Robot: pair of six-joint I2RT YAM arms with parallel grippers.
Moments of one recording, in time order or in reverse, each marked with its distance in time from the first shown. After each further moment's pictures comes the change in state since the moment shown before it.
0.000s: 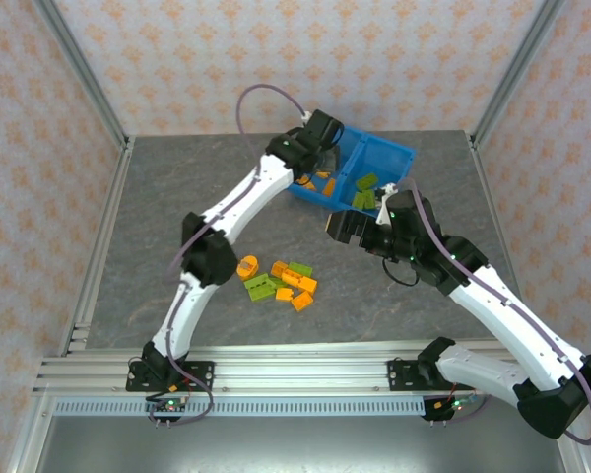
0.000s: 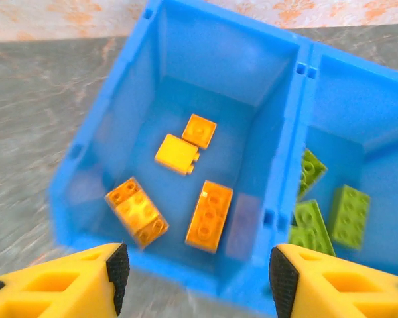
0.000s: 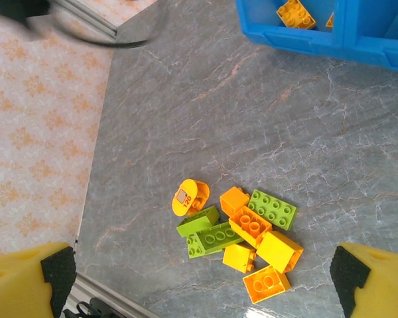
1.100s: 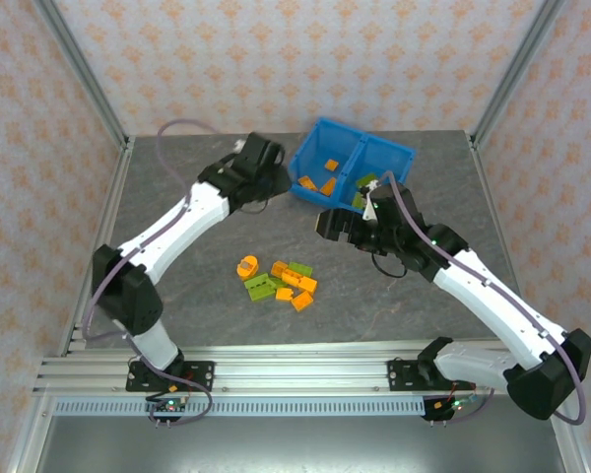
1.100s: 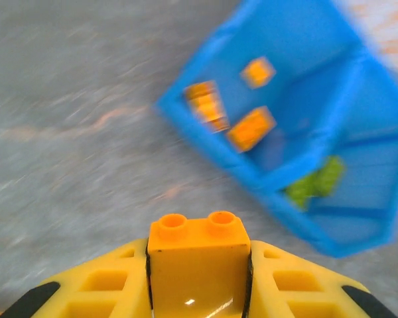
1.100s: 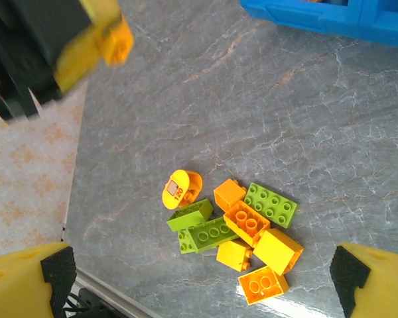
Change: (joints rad) left arm 0.073 -0.525 -0.694 0.203 0.141 -0.314; right arm 0.000 0.117 0.031 0.023 -0.041 -0.025
